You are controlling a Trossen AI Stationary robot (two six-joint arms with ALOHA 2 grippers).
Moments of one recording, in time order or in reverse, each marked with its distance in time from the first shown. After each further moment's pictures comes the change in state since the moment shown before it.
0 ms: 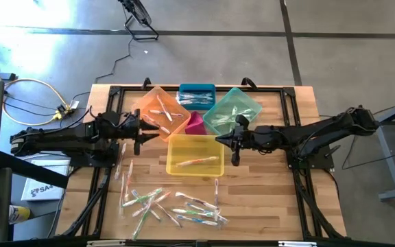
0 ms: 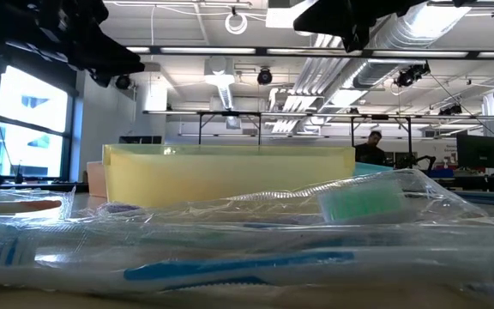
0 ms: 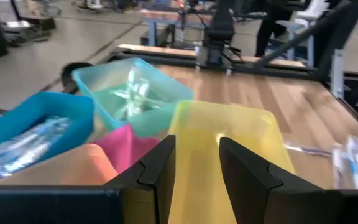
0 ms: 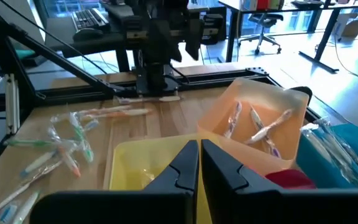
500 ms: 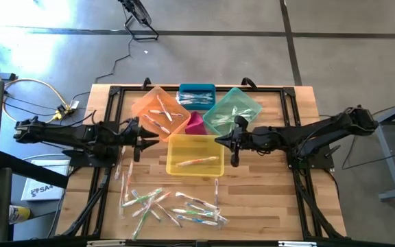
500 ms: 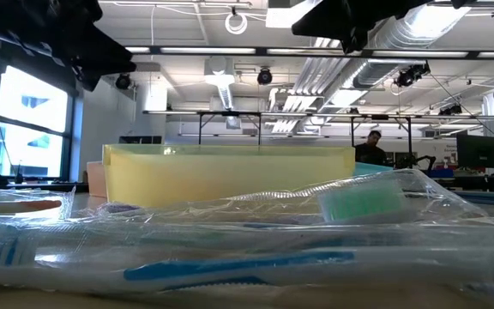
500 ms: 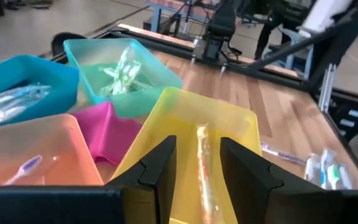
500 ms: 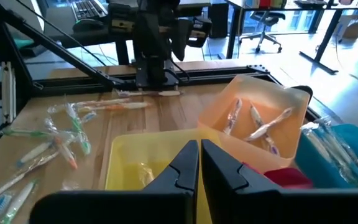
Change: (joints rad) left arm -0.251 -0.002 0.000 -0.039 -0.257 -0.231; right arm 0.002 0.022 0.000 -0.002 -0.002 -0.035
